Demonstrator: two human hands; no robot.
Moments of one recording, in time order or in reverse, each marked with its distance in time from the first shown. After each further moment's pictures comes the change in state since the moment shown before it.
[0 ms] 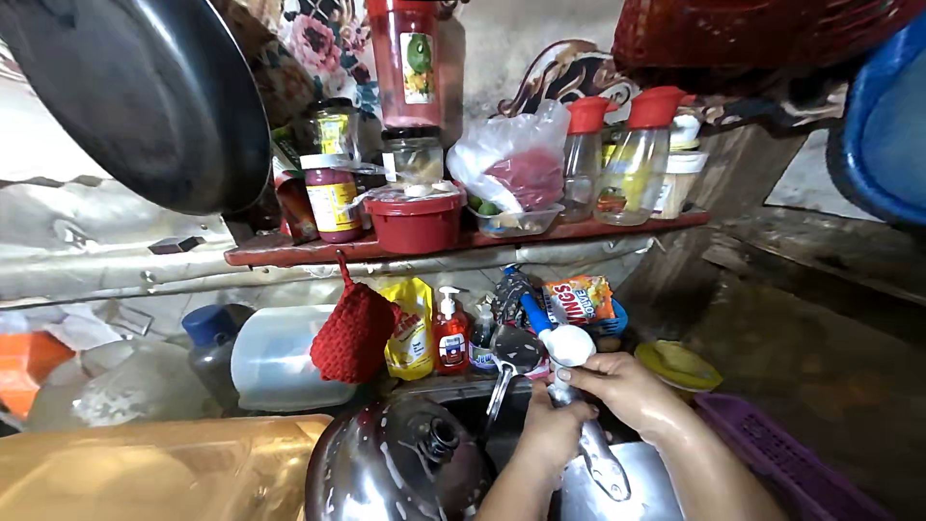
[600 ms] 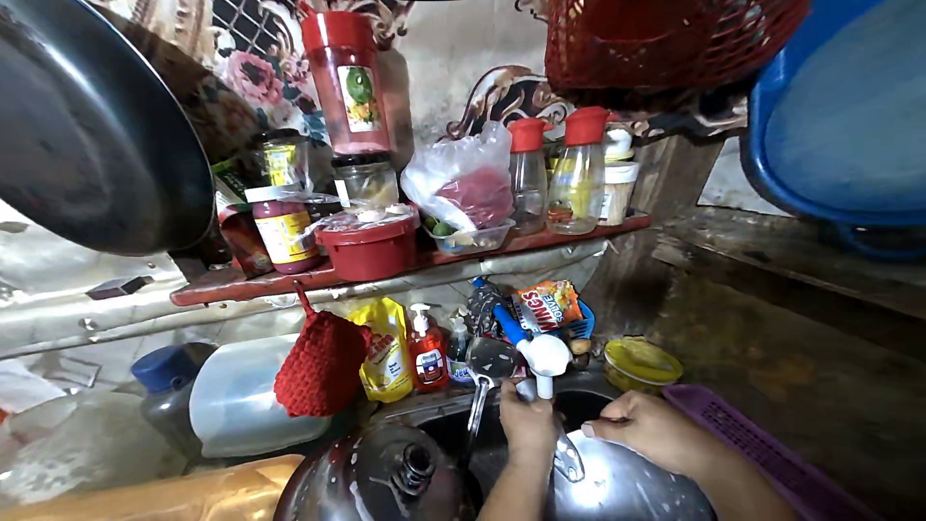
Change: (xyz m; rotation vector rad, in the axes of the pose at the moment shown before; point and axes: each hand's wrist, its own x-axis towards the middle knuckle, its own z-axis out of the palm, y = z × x) left_hand 0.050 -0.022 0.012 0.208 0.349 0.182; right_hand -0.022 0.039 -0.056 -0.581 -0.203 0.222
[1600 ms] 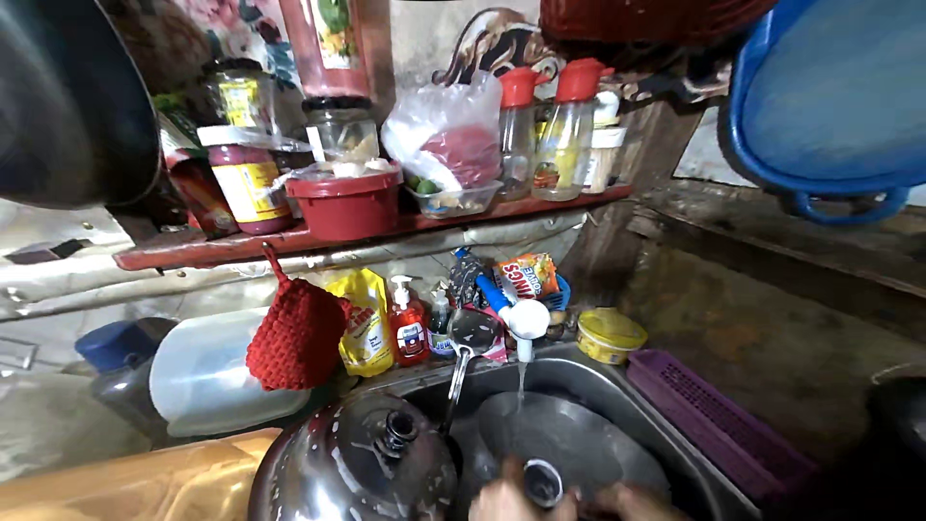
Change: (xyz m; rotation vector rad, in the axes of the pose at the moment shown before) left_hand -0.138 -0.024 -0.071 1.031 -0.105 0.121; right_hand -0.084 0.049 0.104 -0.113 -0.218 -0.082
